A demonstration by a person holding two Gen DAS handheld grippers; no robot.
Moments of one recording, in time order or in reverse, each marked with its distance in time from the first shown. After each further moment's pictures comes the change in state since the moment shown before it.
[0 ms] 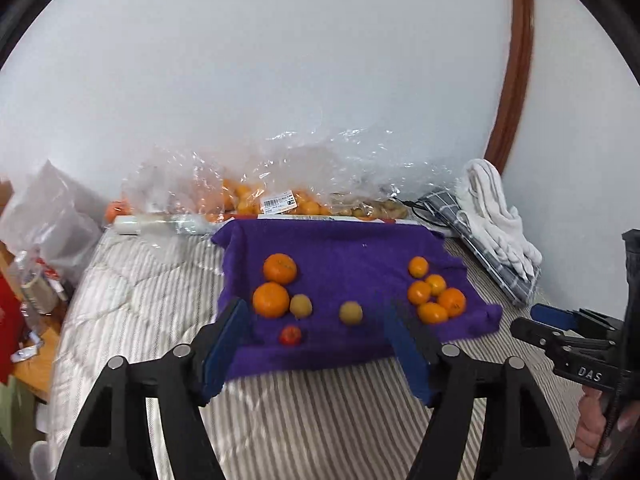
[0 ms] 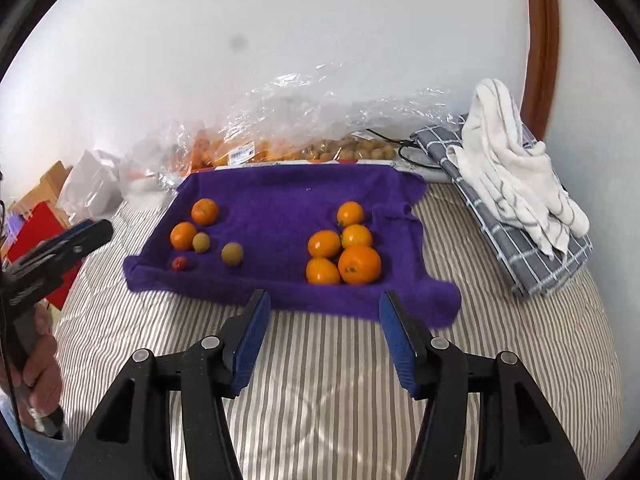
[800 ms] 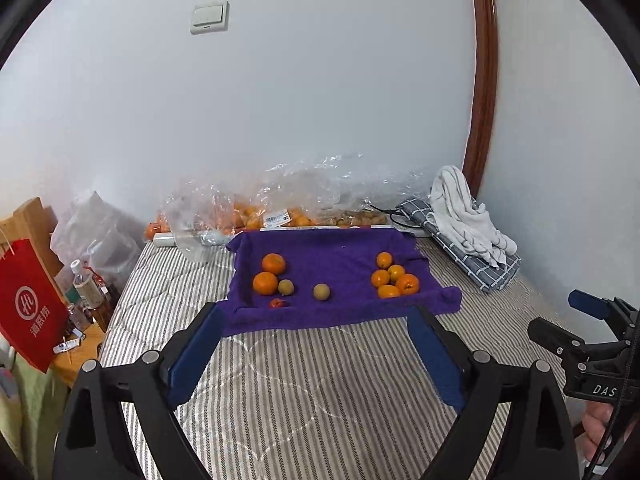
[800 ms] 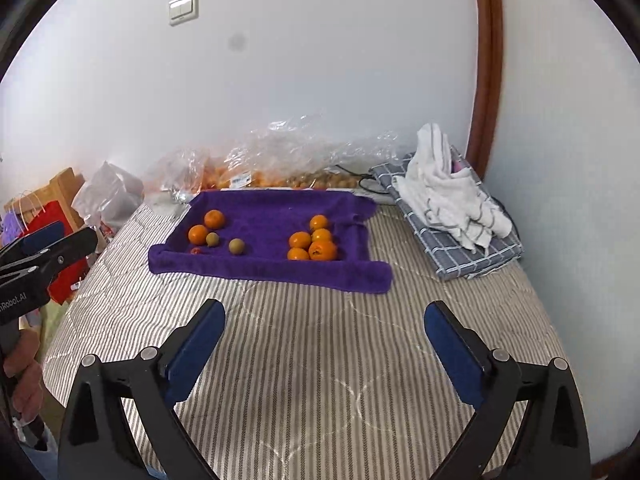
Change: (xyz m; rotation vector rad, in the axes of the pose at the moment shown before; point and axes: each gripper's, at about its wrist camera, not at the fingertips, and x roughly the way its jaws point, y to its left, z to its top) left arm -0.116 -0.074 -0.027 0.051 -0.078 0.094; right arm -0.129 -0.006 -0.055 -0.020 -0.149 -0.096
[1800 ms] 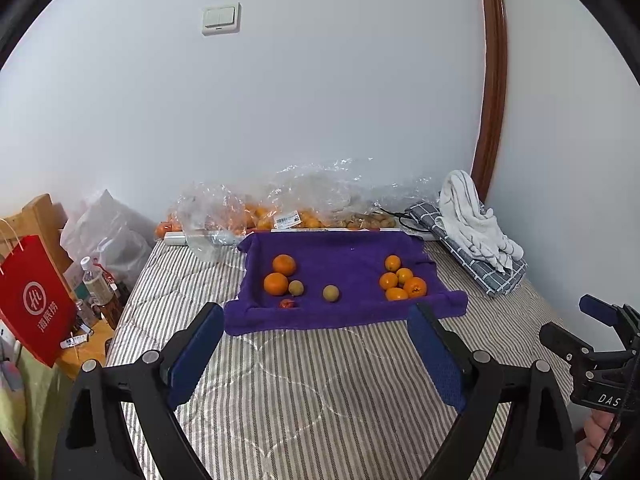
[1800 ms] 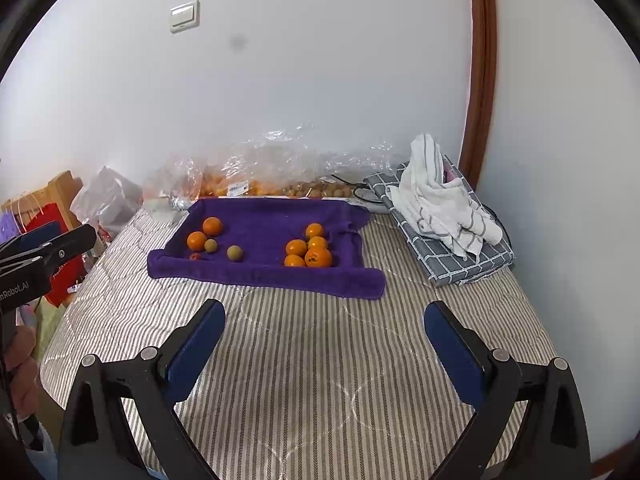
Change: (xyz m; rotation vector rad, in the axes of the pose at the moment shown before) left arm -0.007 0.007 0.003 -0.016 0.000 0.025; right arm -0.012 -0.001 0.001 -0.010 -0.028 -0.015
